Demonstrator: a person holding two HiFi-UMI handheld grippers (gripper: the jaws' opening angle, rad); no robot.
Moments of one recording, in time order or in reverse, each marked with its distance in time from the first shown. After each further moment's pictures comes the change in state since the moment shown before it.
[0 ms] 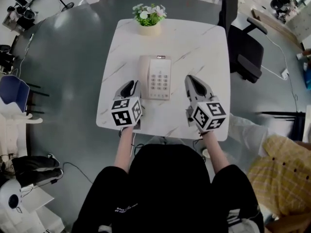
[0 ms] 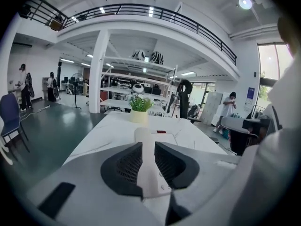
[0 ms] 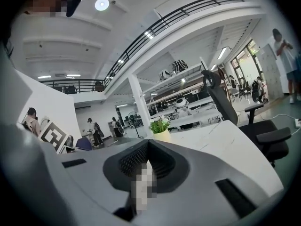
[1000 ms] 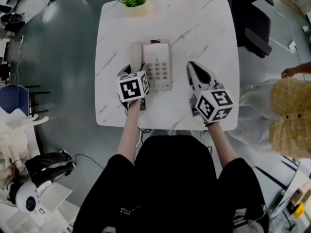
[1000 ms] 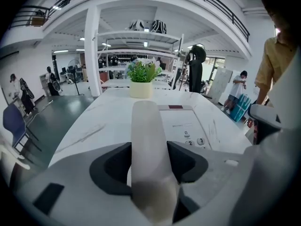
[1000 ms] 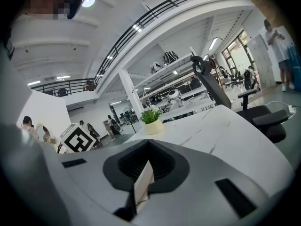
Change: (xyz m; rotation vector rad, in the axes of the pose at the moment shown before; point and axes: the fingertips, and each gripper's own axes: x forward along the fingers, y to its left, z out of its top) left arm 0.104 0.014 -0.051 0.035 0.320 0.083; right arm 0.024 -0.037 -0.040 0.104 0.081 -0.059
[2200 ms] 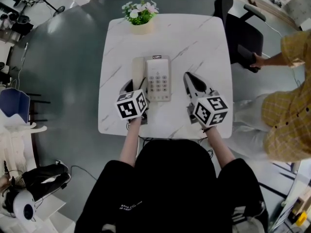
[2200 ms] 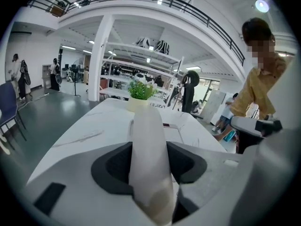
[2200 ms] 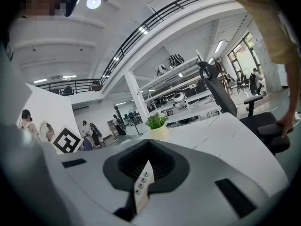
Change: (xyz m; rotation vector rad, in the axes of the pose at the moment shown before) left arm -0.047 -0.010 0.013 -0.104 -0.189 -0.108; right arm -0.008 0.019 0.022 -0.046 -0.020 0.046
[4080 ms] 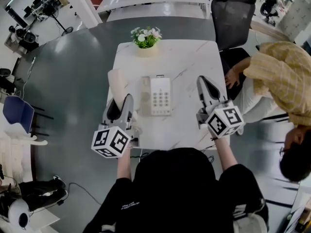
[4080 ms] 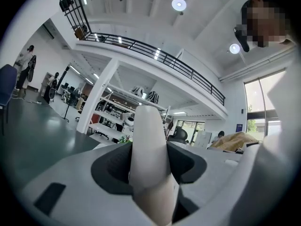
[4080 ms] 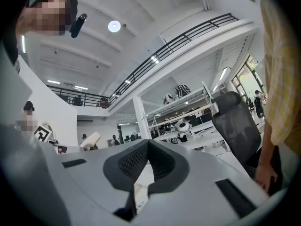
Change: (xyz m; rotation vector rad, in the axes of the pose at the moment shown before) left arm -0.186 -0.016 0.108 -0.058 -0.573 -0.183; right arm -0.066 0.027 0.116 -0.107 -0.337 0.047
